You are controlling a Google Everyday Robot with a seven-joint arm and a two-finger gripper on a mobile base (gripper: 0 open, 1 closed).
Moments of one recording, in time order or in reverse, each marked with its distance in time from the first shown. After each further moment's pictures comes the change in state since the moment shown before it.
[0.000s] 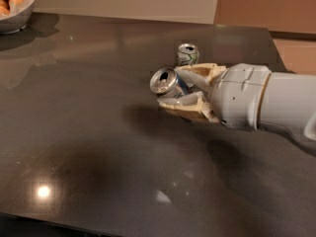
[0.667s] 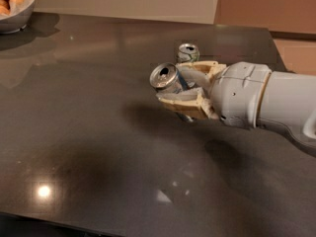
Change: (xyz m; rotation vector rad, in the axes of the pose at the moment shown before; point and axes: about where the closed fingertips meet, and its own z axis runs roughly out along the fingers) arm -0.003 -0.008 0.000 0.028 -0.030 0.069
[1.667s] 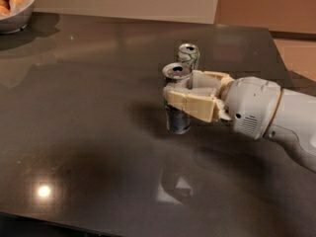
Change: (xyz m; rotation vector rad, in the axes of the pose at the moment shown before) arm 0.008 -0.002 -0.010 -0.049 -0.215 0.439
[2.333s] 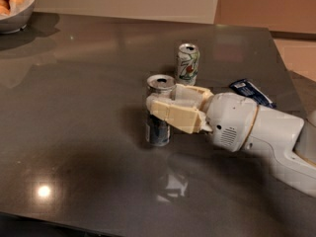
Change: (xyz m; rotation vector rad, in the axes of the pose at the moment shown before) arm 0.019 0.022 0.022 -0.058 -0.062 0.152
